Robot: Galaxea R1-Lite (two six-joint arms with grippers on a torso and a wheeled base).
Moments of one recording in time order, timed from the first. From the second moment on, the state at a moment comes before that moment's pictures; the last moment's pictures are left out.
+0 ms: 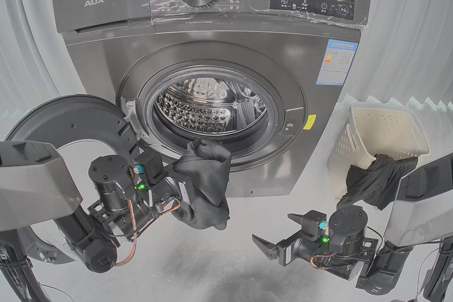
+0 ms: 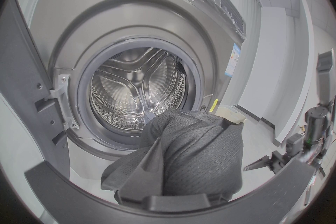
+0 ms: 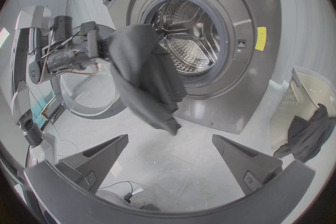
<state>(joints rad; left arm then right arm) -0.55 2.03 -0.48 -1.55 0.01 -0.11 0.81 2.12 -0.28 -1.50 -0.17 0.16</state>
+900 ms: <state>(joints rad) -0.49 1.81 -0.25 -1.55 0.00 -0.10 0.63 2.07 -0.31 -1.54 -0.29 0.25</state>
